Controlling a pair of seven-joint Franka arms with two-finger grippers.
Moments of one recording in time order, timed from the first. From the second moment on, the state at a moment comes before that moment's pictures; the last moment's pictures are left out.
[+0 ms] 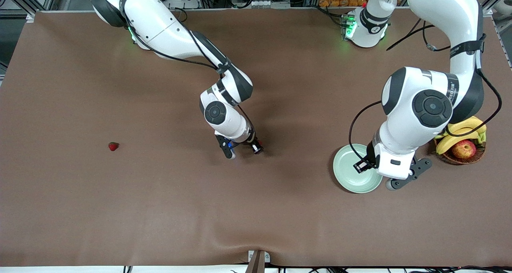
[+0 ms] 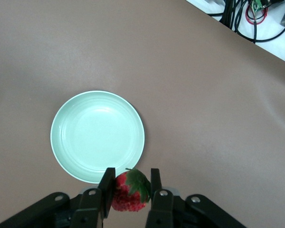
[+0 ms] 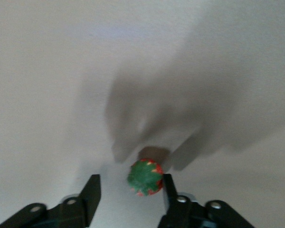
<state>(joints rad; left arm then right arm) -0.39 0.50 0.12 -1.38 -0.02 1.98 -0.81 0.56 0.85 0.16 -1.47 0.25 2.52 1.52</state>
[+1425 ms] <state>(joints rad) -0.38 0.50 0.12 -1.39 -0.02 1.98 -0.80 0.17 0.76 0.06 -1.26 0.11 1.80 0.95</state>
